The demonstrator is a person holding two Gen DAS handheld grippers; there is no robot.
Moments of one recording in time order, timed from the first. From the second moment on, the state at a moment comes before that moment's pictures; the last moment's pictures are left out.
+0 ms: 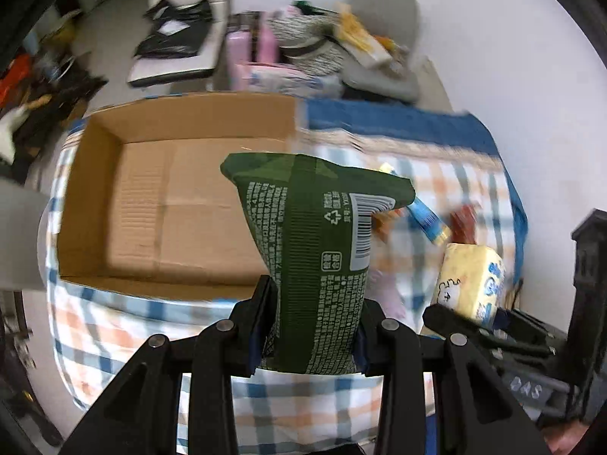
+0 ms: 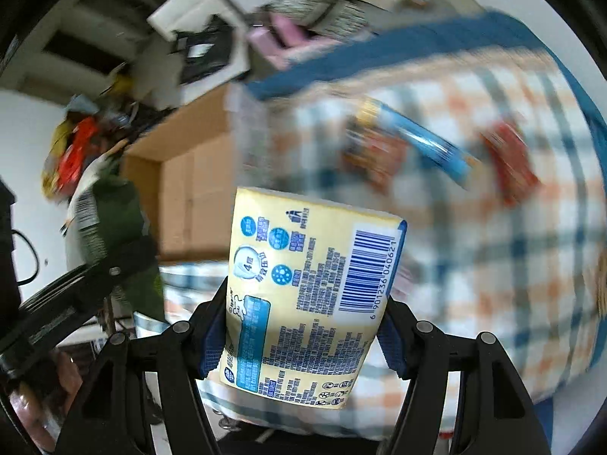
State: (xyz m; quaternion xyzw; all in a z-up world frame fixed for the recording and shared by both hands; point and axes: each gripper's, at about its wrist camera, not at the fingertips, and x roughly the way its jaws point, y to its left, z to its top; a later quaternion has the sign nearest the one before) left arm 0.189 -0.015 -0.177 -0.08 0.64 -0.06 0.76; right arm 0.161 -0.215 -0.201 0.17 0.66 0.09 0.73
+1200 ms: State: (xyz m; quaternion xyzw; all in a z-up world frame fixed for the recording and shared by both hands) left arm 0.375 0.125 -0.332 -0.12 0.72 -0.06 0.68; right arm 0.369 -0.027 -0.323 0.01 0.70 0.02 0.71
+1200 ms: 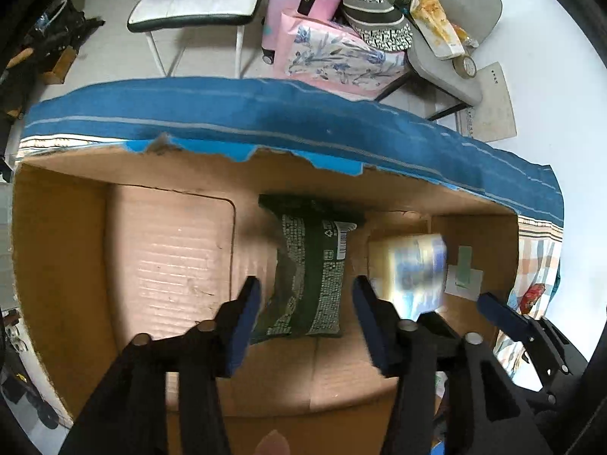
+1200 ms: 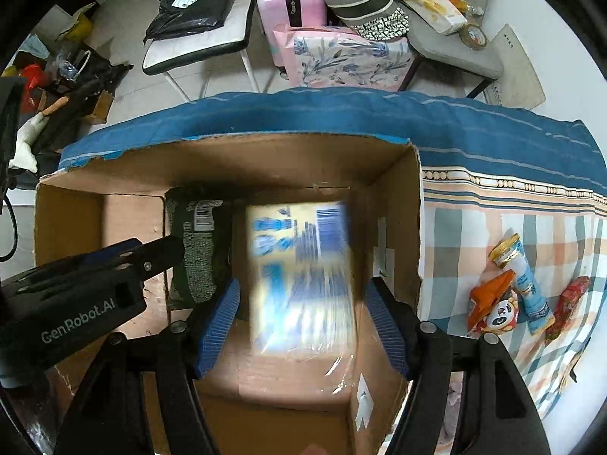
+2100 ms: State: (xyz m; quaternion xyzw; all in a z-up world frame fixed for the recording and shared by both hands) left arm 0.239 0.160 -0.231 -0.05 0.62 -0.02 0.79; right arm 0.240 -0.018 -0.247 0.01 0.64 0.03 0.77
